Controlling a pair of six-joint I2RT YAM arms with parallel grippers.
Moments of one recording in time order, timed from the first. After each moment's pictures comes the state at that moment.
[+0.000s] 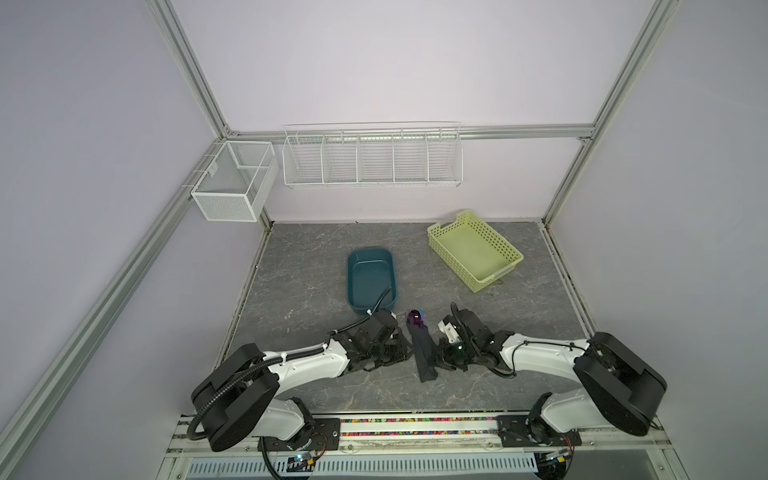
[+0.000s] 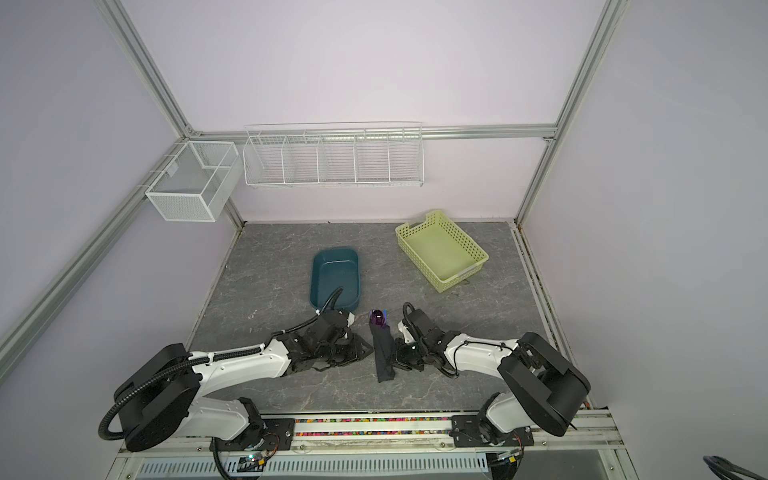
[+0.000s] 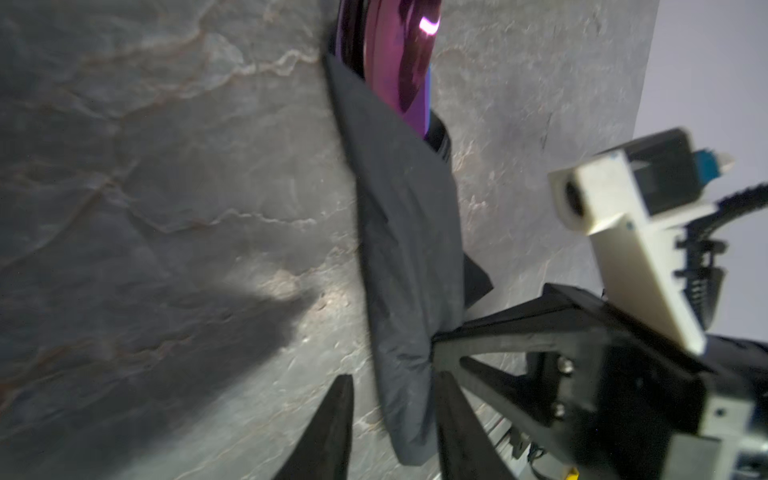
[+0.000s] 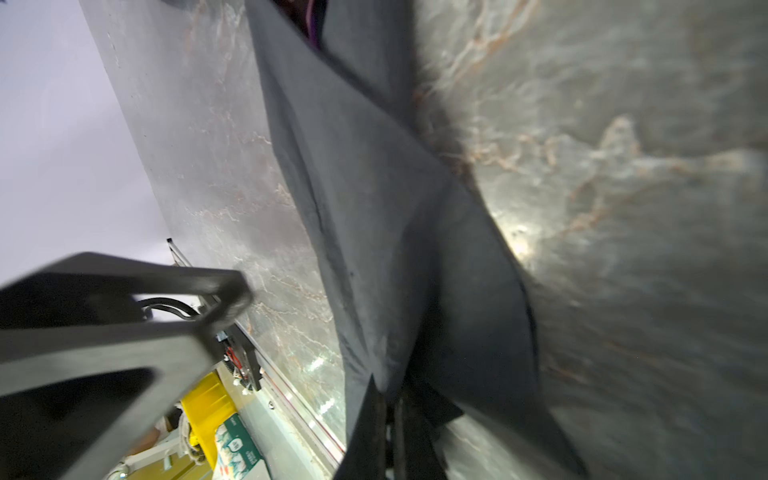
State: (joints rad) left arm -0.92 1.38 0.52 0.03 0.25 -1.09; right arm 0.77 1.43 0.51 -0.04 -0.47 1.00
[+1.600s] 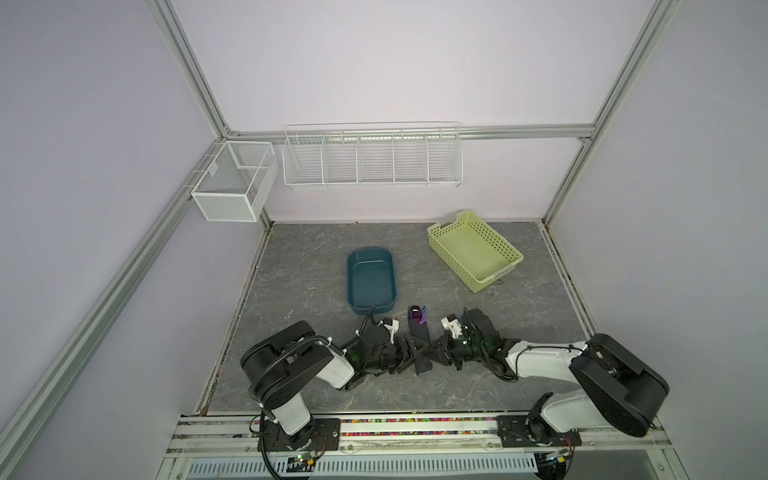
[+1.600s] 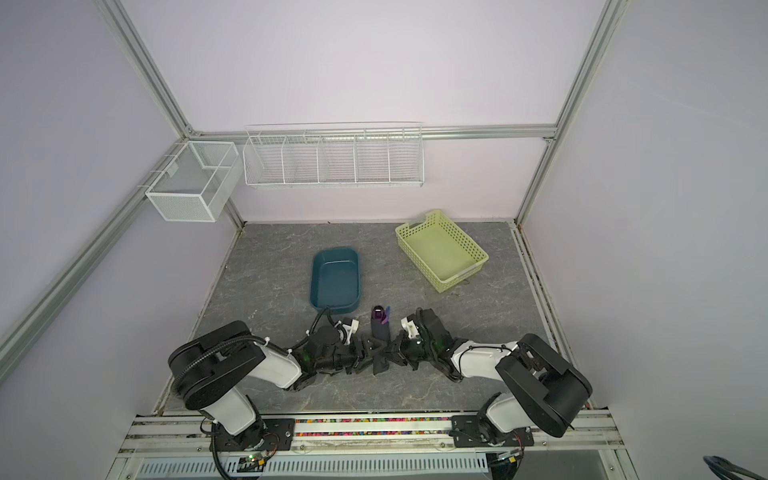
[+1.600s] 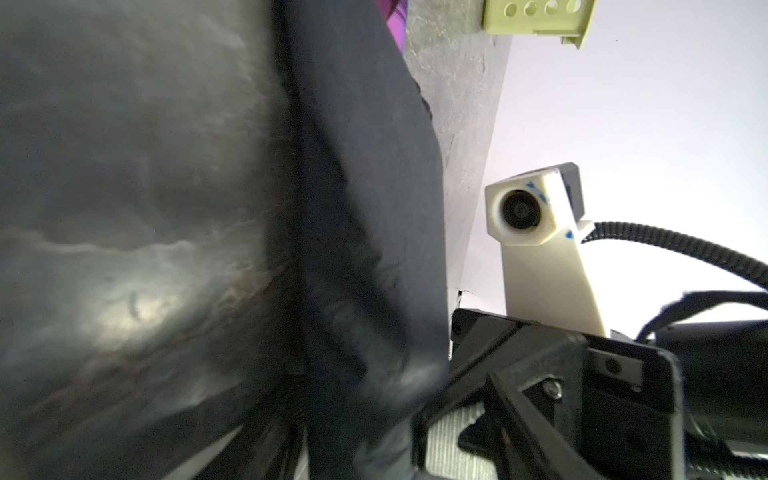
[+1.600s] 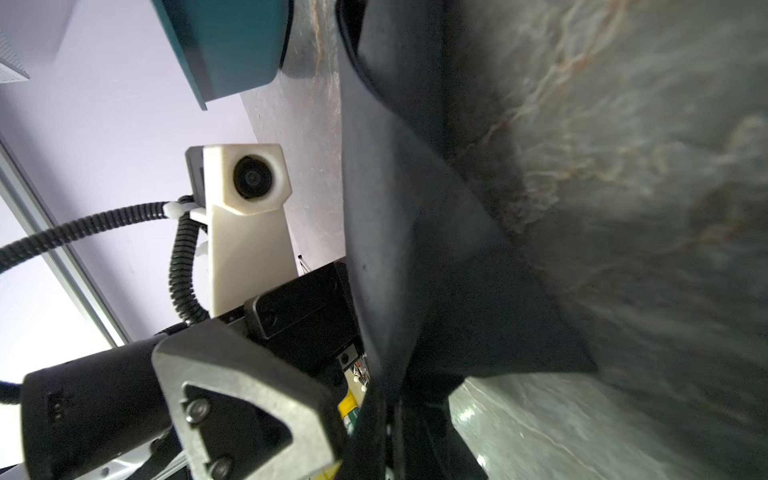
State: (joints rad) left arm -0.92 1.73 0.31 1.00 0.39 -1.44; right arm 0.72 1.44 0.38 0.40 -0.62 1.35
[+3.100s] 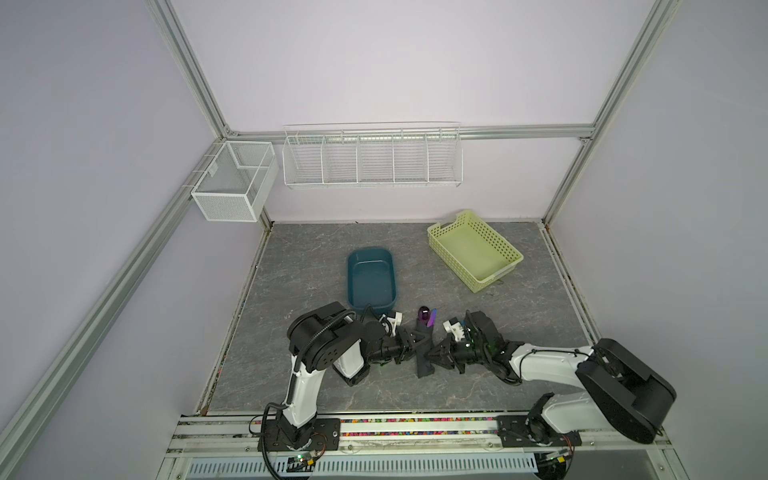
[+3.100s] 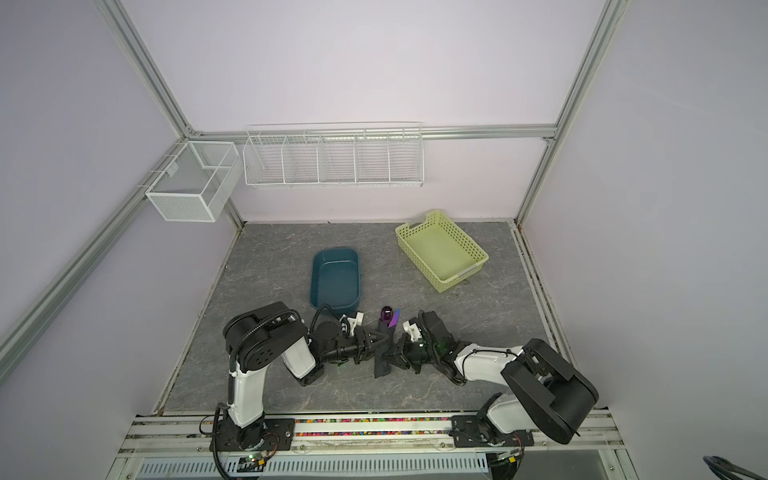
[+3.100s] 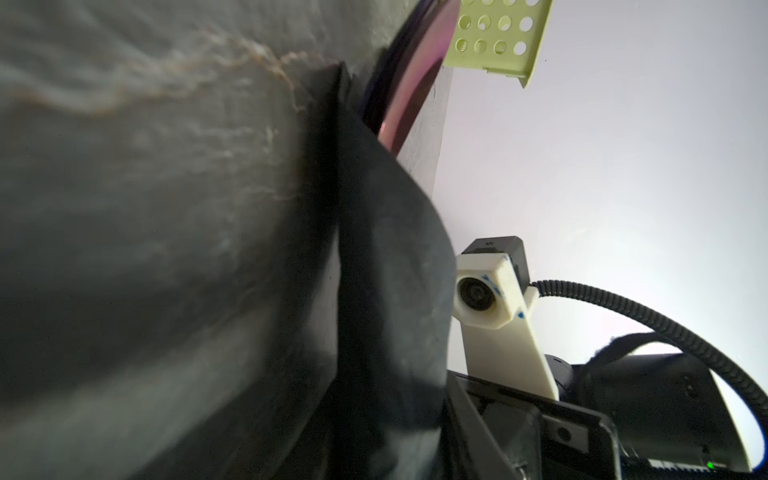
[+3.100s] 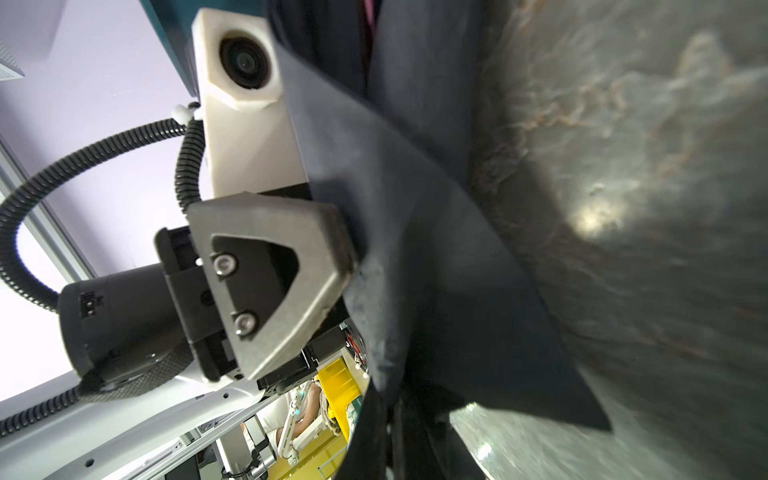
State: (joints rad) left arm -0.83 2.03 0.39 1.38 0.52 -1.50; right arm 0.71 1.39 0.35 0.35 -0.64 1.35
